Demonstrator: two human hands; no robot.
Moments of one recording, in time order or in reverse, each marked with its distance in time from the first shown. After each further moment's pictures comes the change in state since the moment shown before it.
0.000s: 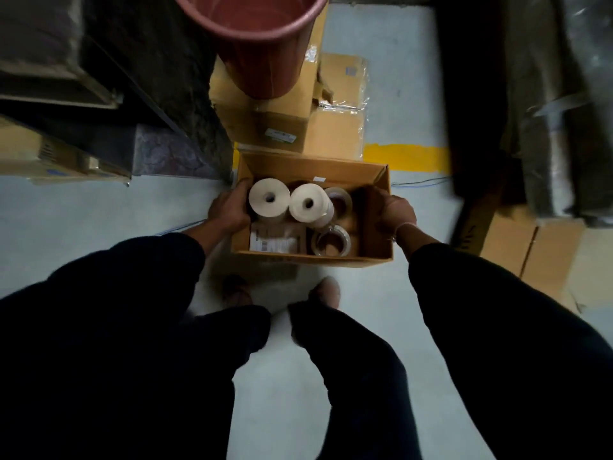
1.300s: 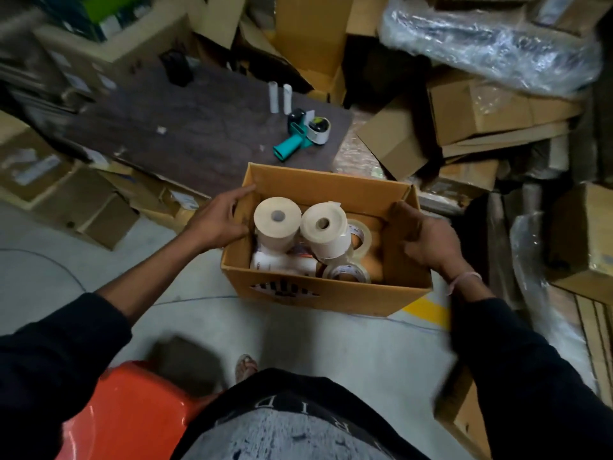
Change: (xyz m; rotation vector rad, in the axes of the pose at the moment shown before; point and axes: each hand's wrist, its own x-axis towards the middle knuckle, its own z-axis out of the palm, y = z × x) left_hand -0.393 0.038 -0.404 -0.352 0.485 0.013; right_hand -0.342 -0.206 -0.355 -0.117 0.394 -0.498
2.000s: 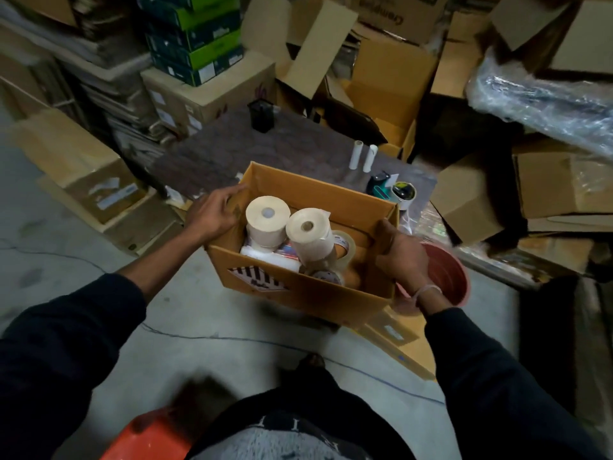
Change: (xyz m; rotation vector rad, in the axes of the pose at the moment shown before) left_hand 0.139 -0.163 -0.174 0.117 0.291 -0.114; right_hand 0.151 -0.257 0.063 0.053 -0.042 -0.155
